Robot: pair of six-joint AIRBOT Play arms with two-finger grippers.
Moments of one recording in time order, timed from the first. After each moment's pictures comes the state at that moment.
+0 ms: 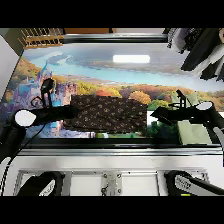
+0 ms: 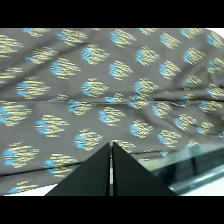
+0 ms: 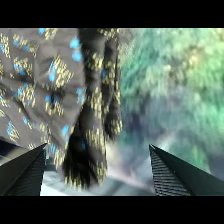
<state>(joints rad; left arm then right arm) -0.14 -0.87 0.75 1.00 -0.89 -1.42 -0.26 -1.31 0.78 -0.73 1.10 1.14</state>
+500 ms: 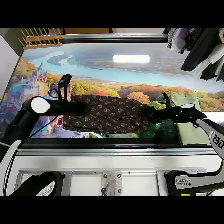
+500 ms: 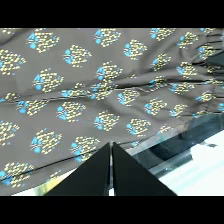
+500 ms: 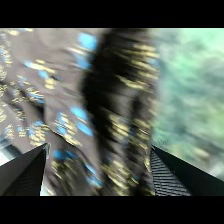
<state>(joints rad) -0.25 -1.06 0.93 0.99 -0.97 -1.46 -0.15 -1.58 0.82 -0.46 1.05 0.93</state>
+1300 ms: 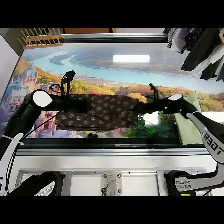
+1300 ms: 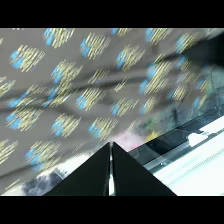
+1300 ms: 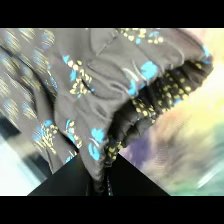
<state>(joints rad) -0.25 -1.11 1.01 0.99 -1.03 -1.46 0.00 -1.57 1.01 -0.50 1.02 0.97</state>
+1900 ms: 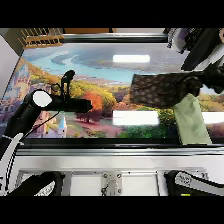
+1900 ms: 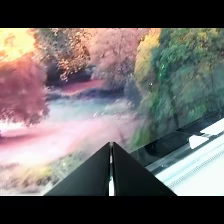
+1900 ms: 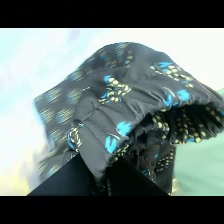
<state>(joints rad) -0.25 -1.11 1.01 0.99 -1.02 -1.46 -0.59 -1.32 1.35 -0.86 0.97 1.52</state>
